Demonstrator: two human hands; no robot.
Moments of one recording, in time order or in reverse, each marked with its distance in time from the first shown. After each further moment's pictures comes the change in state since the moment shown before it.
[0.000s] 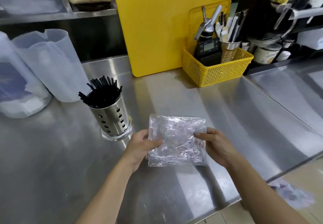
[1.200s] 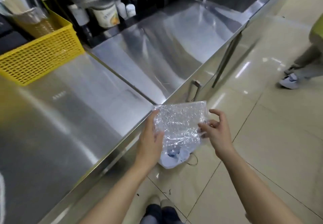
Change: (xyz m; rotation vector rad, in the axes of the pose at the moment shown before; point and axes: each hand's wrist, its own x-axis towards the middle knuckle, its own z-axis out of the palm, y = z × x) left_hand 0.011 -0.099 0.544 0.531 -0.317 0.264; right_hand -0.204 -0.073 -0.481 -0.224 0.853 -0.229
